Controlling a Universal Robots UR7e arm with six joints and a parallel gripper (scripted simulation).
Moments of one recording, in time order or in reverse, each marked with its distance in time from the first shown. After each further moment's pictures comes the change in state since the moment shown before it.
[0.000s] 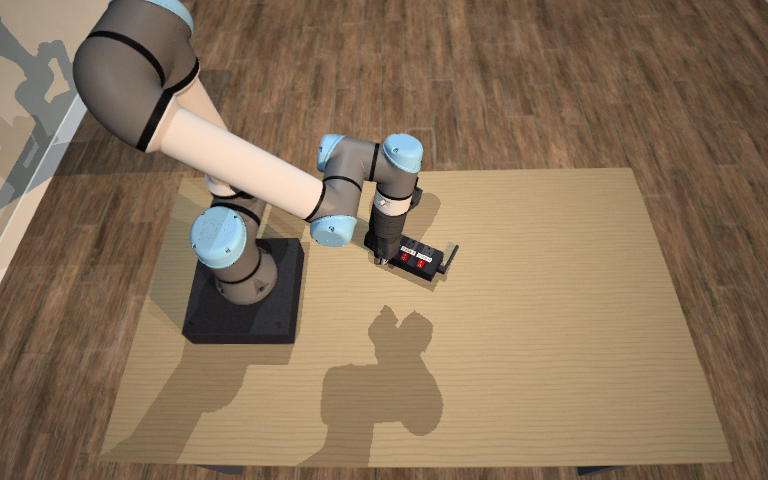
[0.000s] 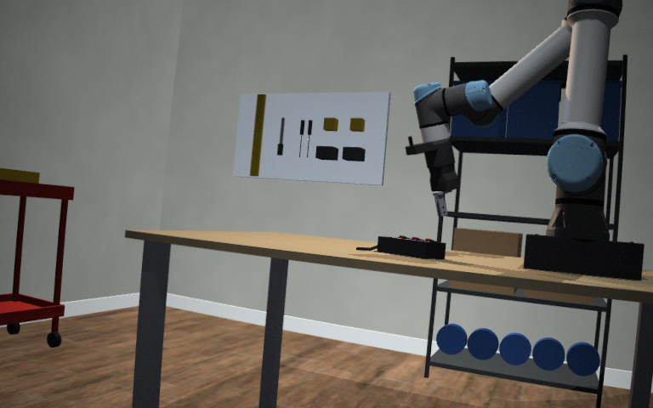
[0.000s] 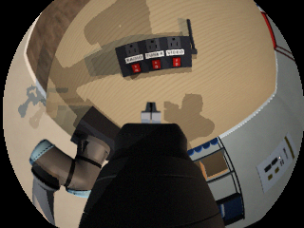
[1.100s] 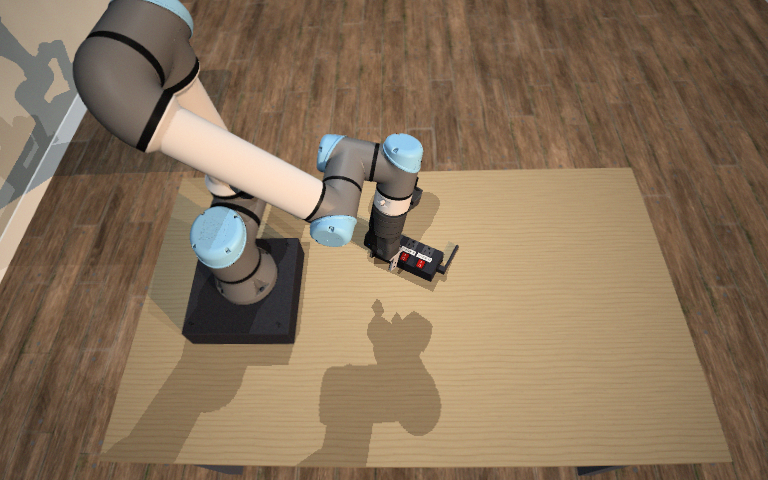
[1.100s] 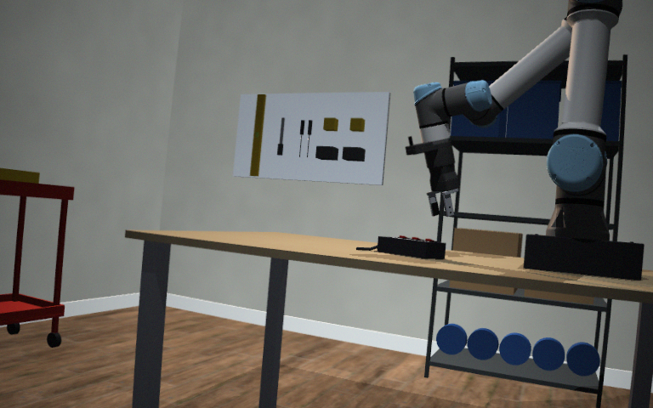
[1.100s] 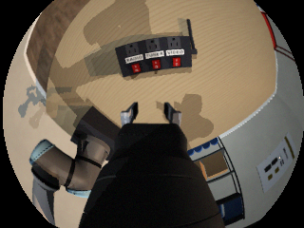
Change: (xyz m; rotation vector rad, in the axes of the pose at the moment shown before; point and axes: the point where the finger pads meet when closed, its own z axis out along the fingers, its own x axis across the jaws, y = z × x) arm 0.000 0.000 0.000 0.000 0.000 0.000
